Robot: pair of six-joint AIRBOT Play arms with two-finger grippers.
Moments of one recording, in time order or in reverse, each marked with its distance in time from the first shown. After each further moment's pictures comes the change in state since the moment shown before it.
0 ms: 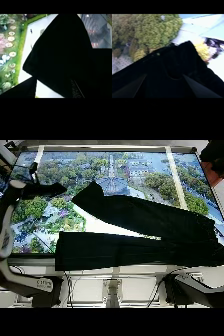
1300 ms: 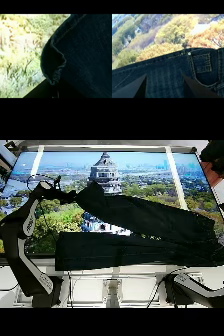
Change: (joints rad) left arm -0.108 -0.362 0.241 0.157 -0.089 -0.277; right arm 0.180 0.000 0.000 0.021 -0.005 -0.016
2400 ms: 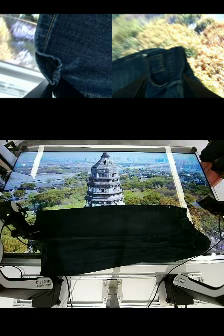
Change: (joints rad) left arm 0.330 0.509 -0.591 0.813 -0.334 -0.179; right arm 0.285 -0.110 0.014 -0.180 -0.100 0.037
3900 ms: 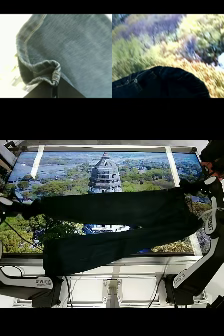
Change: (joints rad) left arm 0.019 -0.058 0.121 -0.664 0.513 0.007; right arm 0.276 -0.762 0.778 -0.044 -0.072 0.336
